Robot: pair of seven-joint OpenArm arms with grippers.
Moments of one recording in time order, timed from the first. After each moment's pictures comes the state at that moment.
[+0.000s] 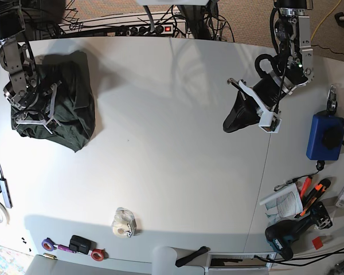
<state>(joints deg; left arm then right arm) 12.3 -9.3 -6.4 95.7 -32.3 -43.0 22.6 -5.8 47.3 -7.8 83.7 4.2 25.4 -35.8</state>
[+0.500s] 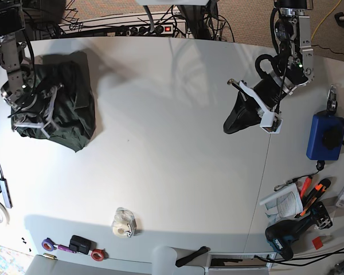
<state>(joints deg) 12.3 -9.4 -6.5 95.7 -32.8 -43.0 21.8 -6.6 46.5 -0.4 90.2 7.9 25.6 -36.2</state>
